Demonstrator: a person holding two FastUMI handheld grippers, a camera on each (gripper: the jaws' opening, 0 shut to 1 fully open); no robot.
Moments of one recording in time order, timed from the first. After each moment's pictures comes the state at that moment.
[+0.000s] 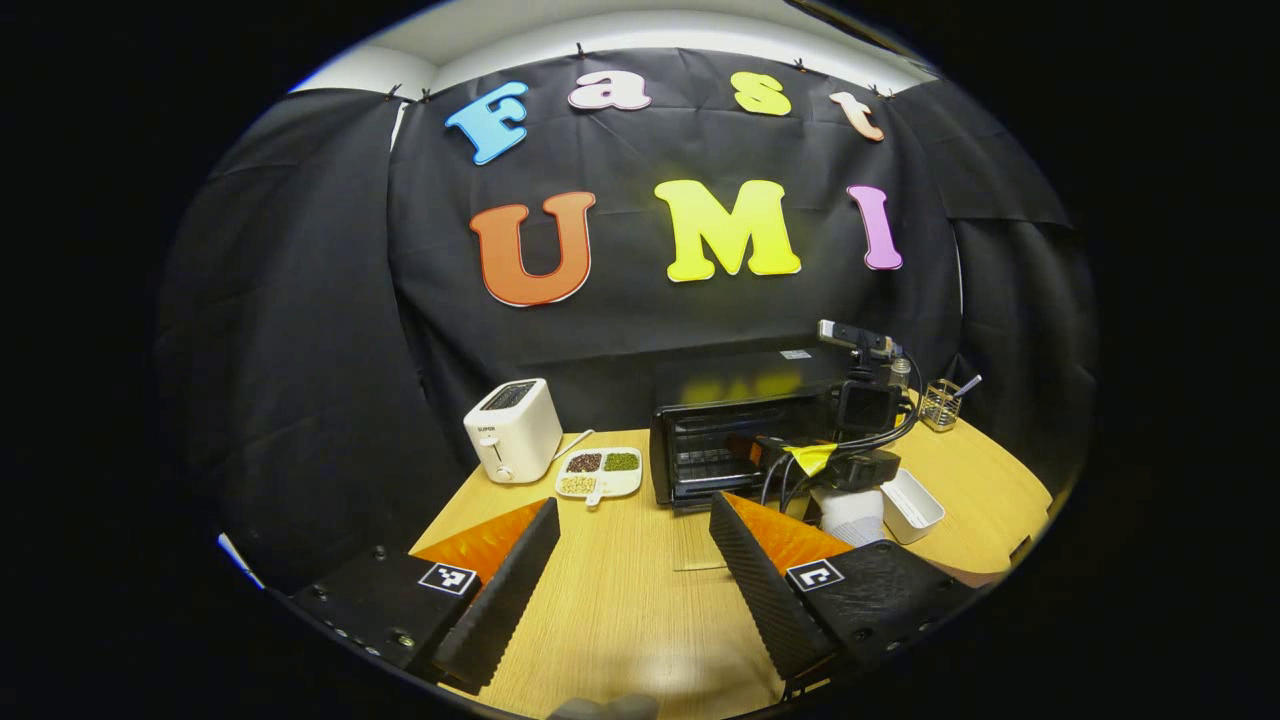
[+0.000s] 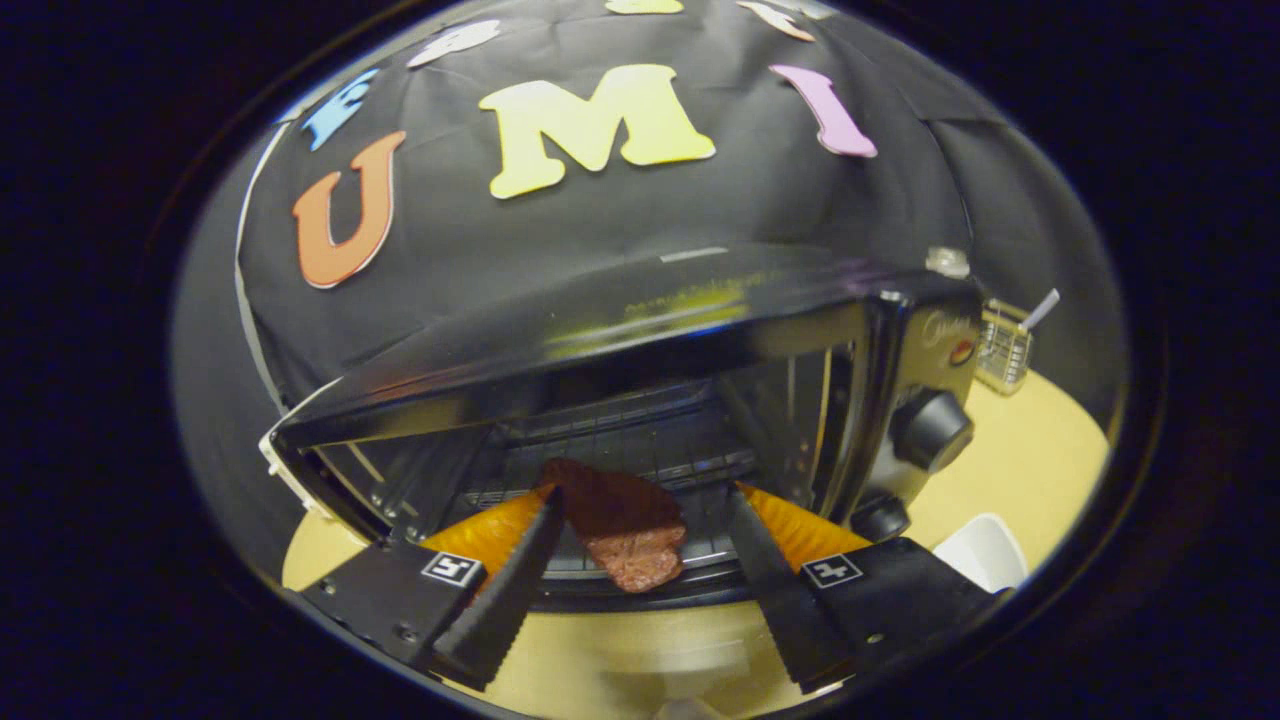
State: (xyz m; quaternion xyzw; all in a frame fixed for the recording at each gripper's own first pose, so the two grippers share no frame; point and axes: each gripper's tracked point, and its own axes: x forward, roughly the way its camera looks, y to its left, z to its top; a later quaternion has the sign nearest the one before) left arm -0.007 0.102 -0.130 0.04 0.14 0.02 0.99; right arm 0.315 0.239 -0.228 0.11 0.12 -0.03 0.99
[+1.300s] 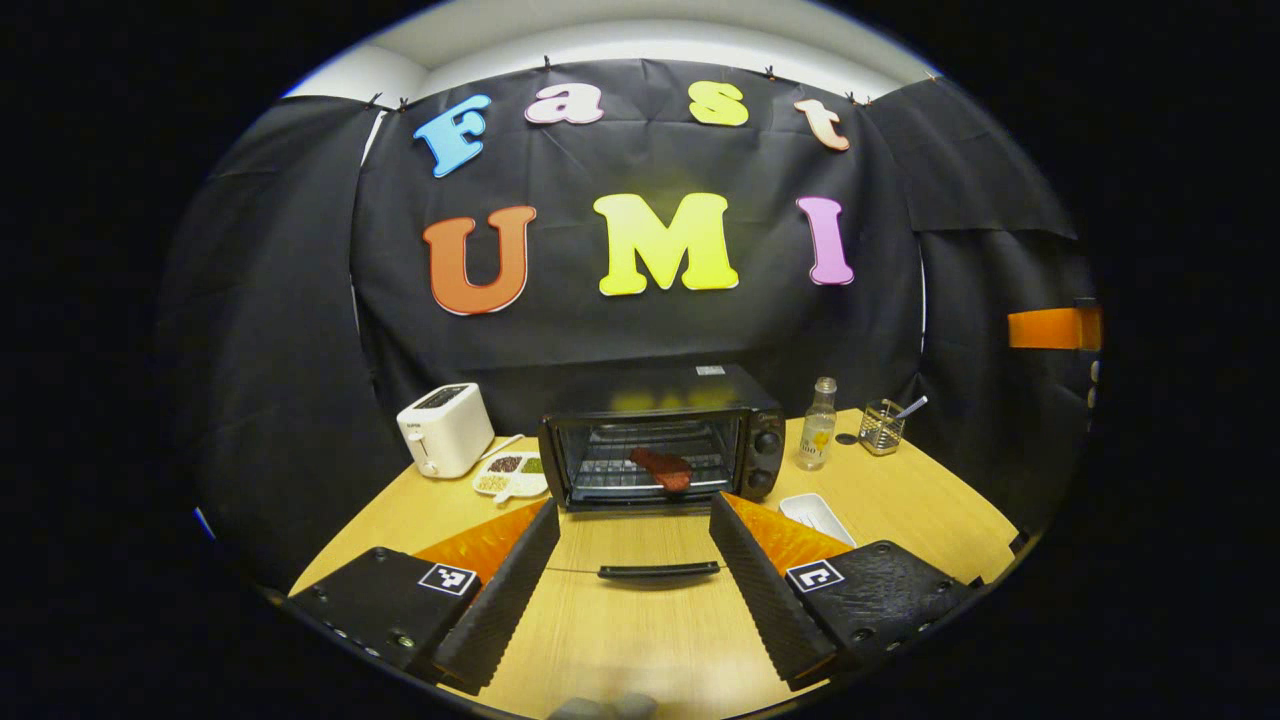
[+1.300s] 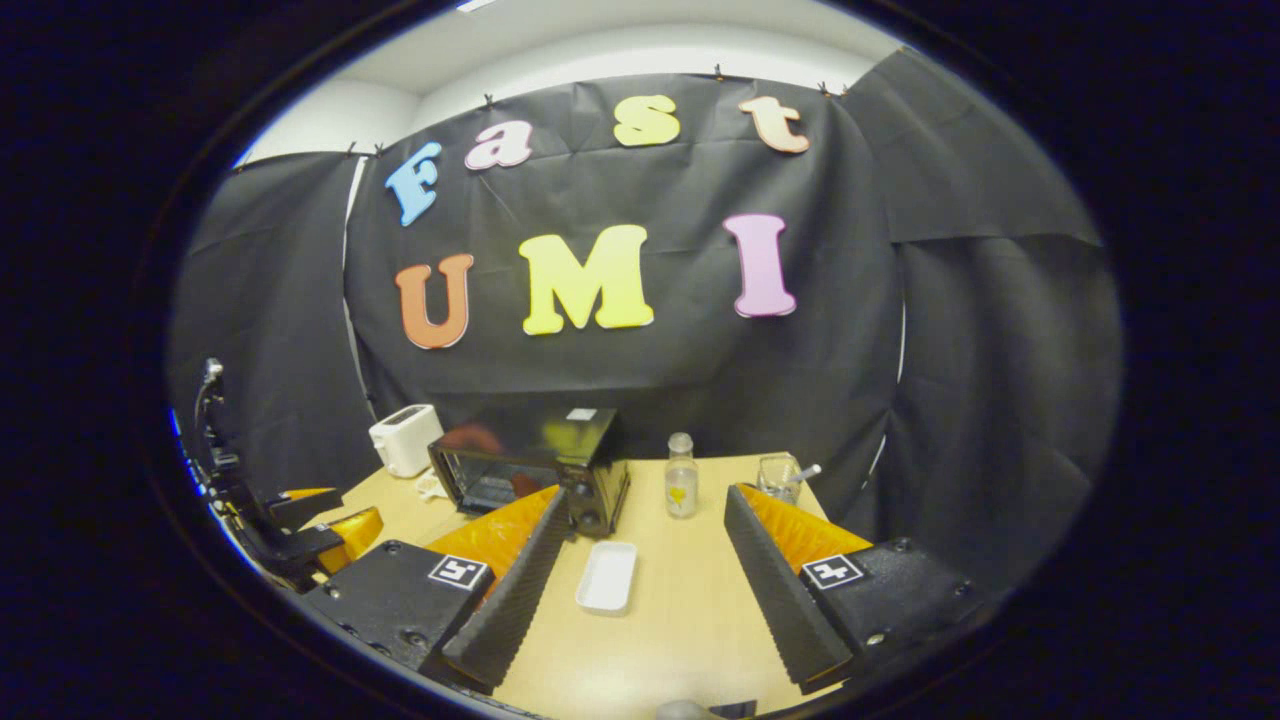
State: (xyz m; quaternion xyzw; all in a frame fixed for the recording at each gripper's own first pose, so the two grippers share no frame) left arm -0.019 -0.040 -0.143 0.02 0.13 0.00 0.99; right arm -0.036 -0.032 -0.056 0.03 0.06 0.04 1.00
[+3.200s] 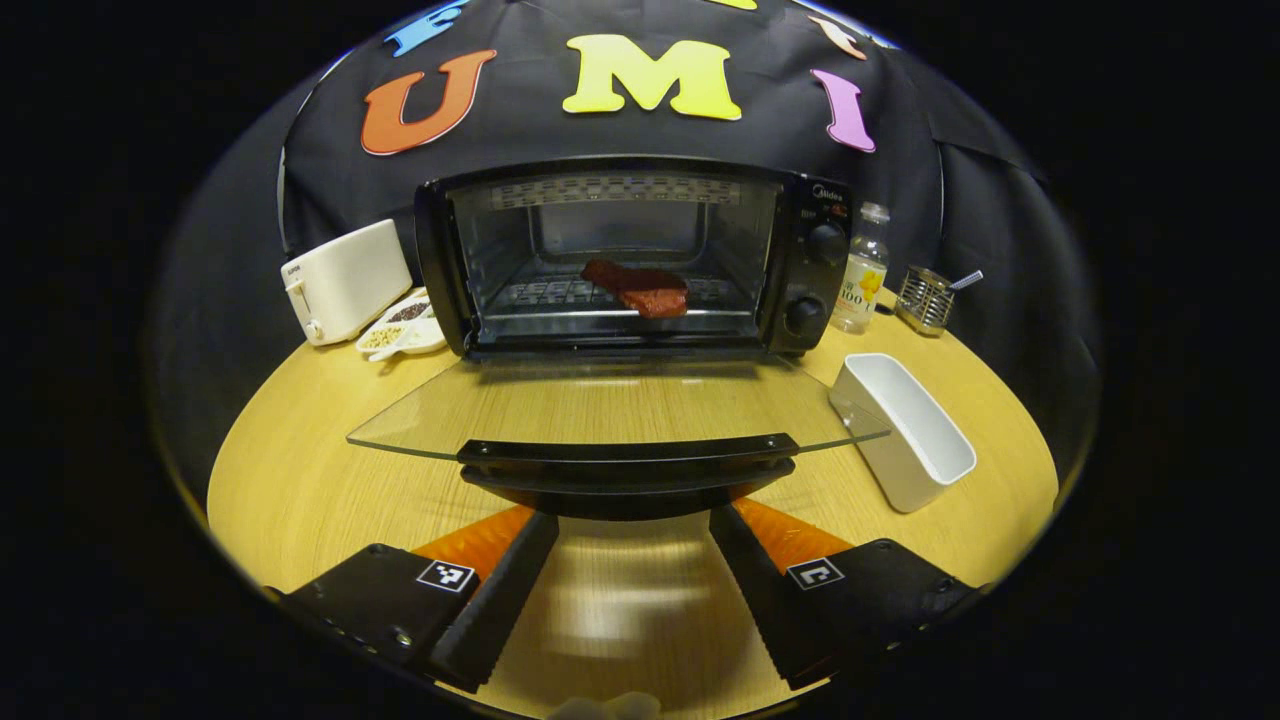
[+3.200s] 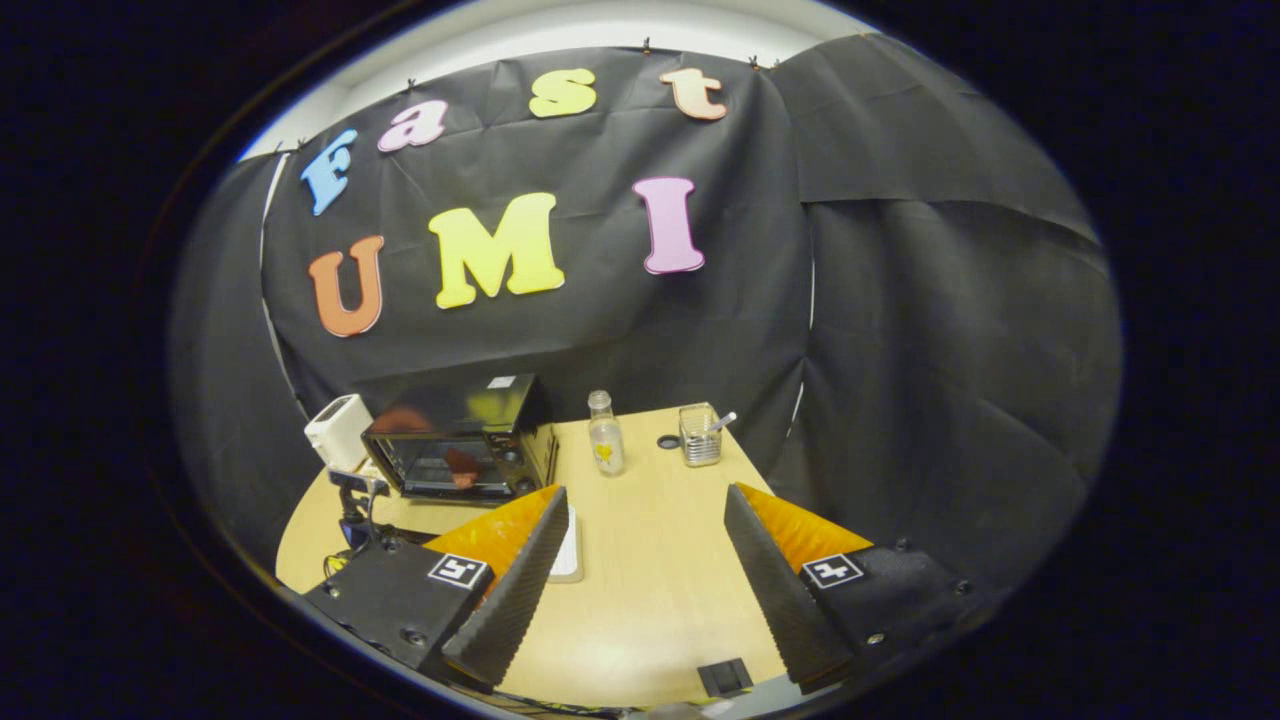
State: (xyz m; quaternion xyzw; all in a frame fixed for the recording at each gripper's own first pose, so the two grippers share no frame) left arm 0.085 -0.058 -0.342 -0.01 0.29 -0.06 0.96; right arm -0.046 -0.059 -0.060 0.07 0.12 -0.09 0.99
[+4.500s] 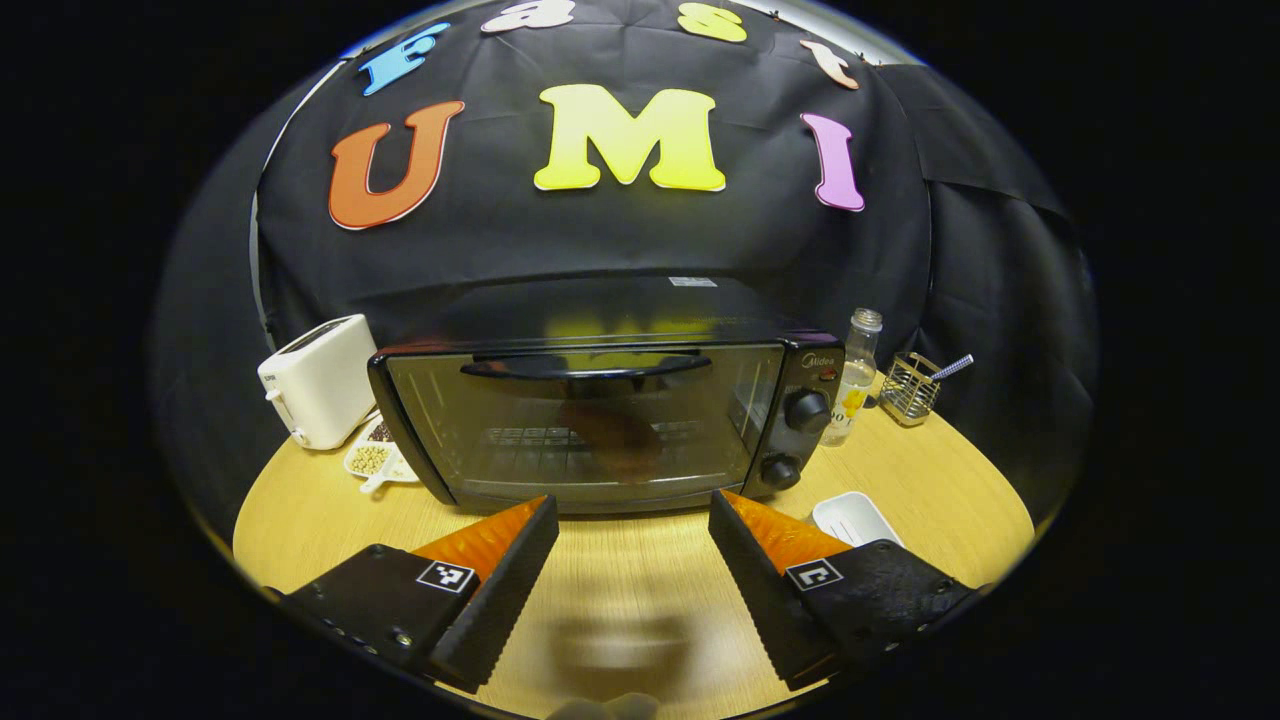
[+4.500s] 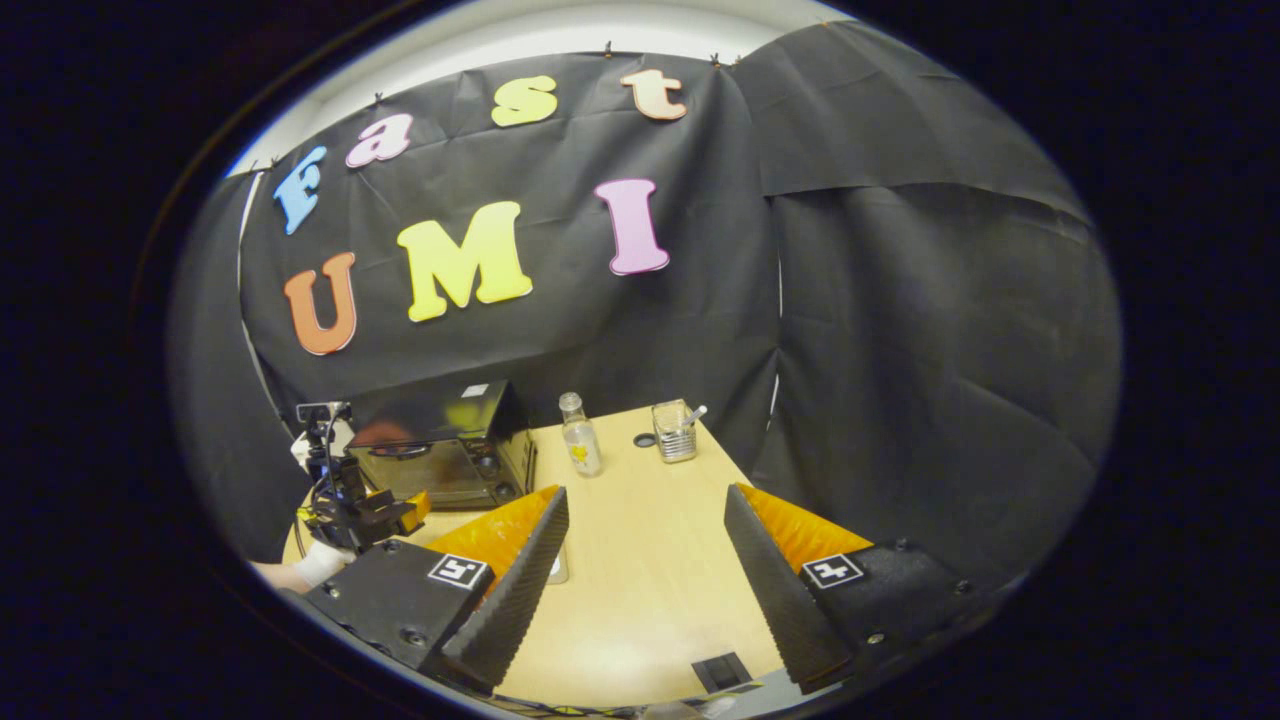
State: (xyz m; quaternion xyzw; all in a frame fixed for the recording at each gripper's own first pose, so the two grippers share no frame) left arm 0.153 -0.073 -0.250 -0.01 0.22 -0.07 0.97; right arm -0.063 -0.081 -0.069 0.10 0.12 -0.12 0.98
